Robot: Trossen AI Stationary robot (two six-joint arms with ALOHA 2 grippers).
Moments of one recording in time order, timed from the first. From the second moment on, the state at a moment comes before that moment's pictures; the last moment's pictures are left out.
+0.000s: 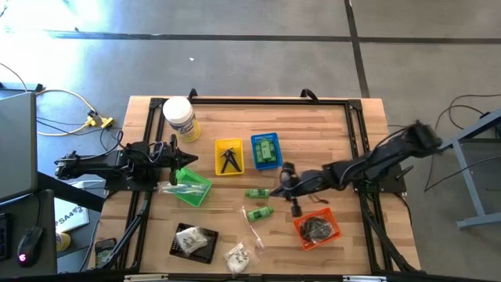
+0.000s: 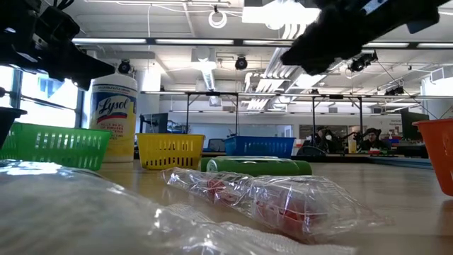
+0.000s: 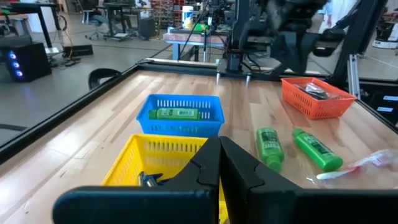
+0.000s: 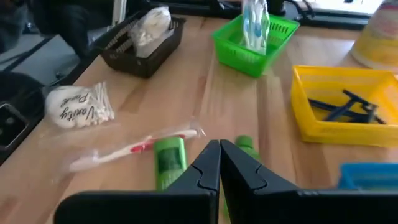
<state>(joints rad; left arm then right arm) 0.03 0.01 0.09 -0.13 -0.11 -0.06 0.29 1.39 0.66 0.29 0.12 0.06</state>
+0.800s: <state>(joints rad) 0.03 0.01 0.09 -0.13 -0.11 -0.08 0.30 1.85 1.17 -0.20 -0.04 0.05</state>
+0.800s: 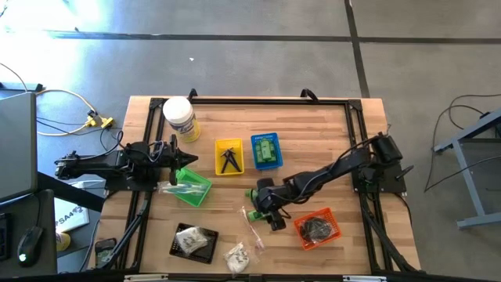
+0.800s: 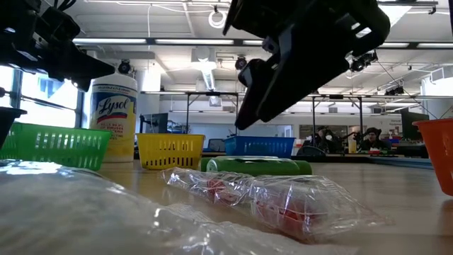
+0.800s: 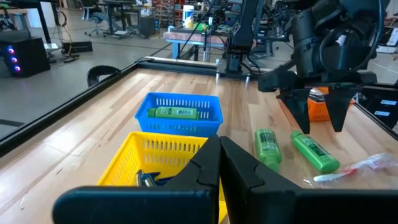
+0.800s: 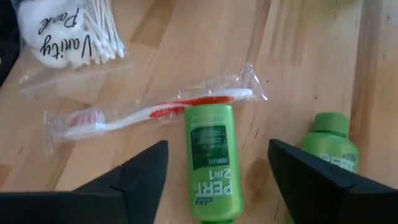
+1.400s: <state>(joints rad) 0.03 0.01 0.09 -0.14 -0.11 -0.08 0.31 1.99 1.17 -0.16 -0.04 0.05</state>
